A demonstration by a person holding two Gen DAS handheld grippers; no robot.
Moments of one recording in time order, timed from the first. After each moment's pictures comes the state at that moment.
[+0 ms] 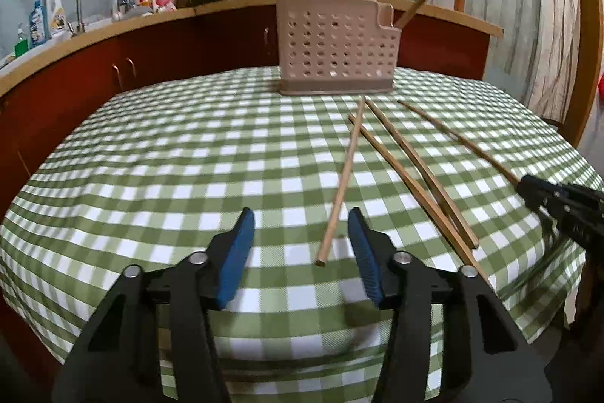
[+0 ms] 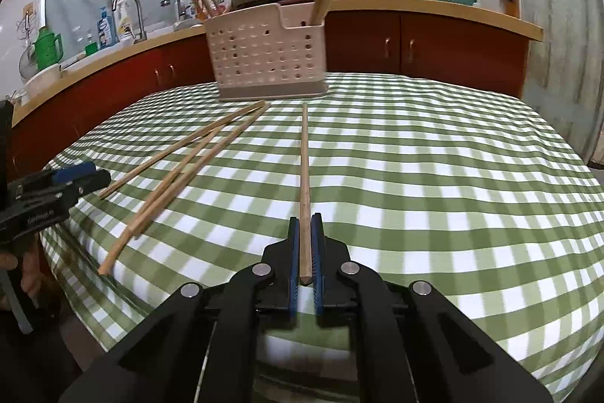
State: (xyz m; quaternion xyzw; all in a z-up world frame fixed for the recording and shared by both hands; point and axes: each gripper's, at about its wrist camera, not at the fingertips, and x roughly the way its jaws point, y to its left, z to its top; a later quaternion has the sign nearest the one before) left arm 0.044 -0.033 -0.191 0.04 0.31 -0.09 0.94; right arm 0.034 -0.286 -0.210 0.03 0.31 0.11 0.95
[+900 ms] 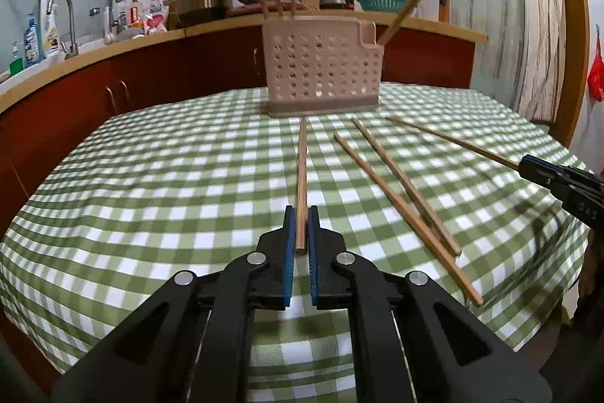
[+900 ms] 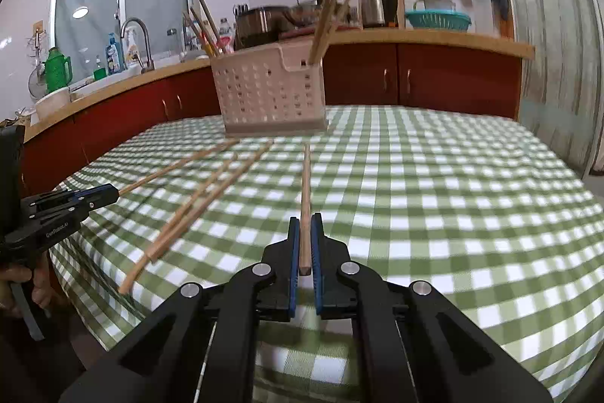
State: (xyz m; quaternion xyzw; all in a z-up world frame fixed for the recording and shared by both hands) left arm 0.033 -0.038 -0.175 0.05 0.27 -0.10 0.96; right arm 0.022 -0.297 -0.185 0.04 0.25 0.12 0.96
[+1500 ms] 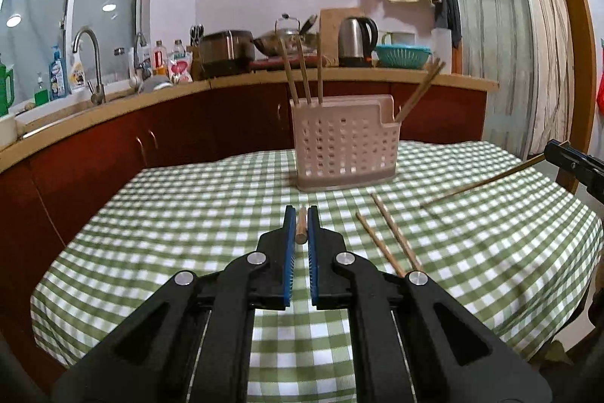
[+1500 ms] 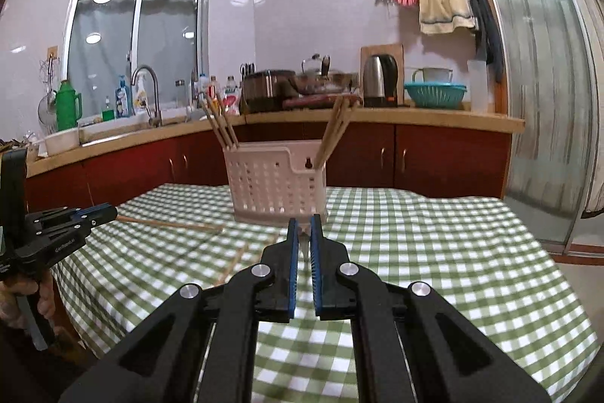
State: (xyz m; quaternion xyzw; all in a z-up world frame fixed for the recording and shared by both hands) left arm 0.020 -0.028 -0.101 0.06 0.19 -0.07 0.98; right arm 0.008 -0.299 -0.104 0.03 0.14 0.11 0.98
